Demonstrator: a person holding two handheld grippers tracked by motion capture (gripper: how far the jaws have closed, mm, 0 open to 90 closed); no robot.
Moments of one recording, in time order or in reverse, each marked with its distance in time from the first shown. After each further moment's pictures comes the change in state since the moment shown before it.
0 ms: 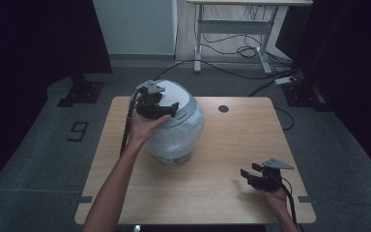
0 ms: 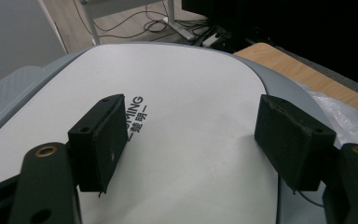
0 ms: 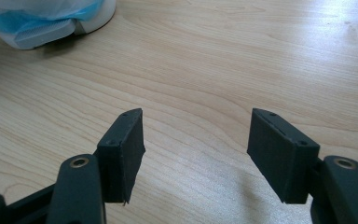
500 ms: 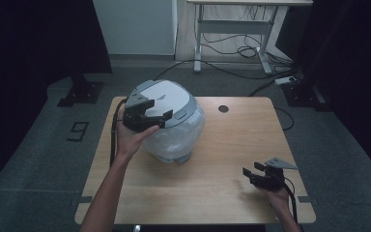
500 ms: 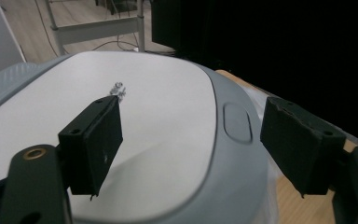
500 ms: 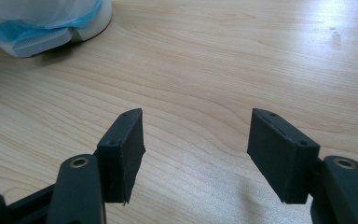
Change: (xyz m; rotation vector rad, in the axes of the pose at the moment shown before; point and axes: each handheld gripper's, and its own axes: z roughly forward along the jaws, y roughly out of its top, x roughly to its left) left arm 0.004 -0.033 -0.050 -0.157 -0.145 -0.040; right arm -0.005 0.002 -0.006 -0.019 -0.009 0.010
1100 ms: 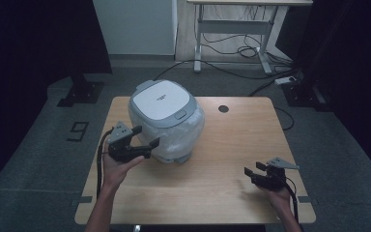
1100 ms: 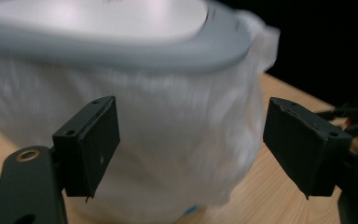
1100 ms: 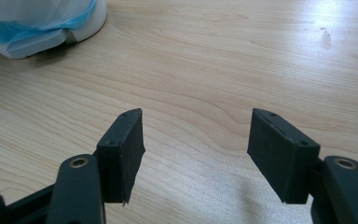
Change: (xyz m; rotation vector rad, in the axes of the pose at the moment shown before) left arm -0.003 -0.083 -0.037 0.002 -0.001 -0.018; right arm -0.005 -0.001 -0.002 -0.005 -0.010 0.004
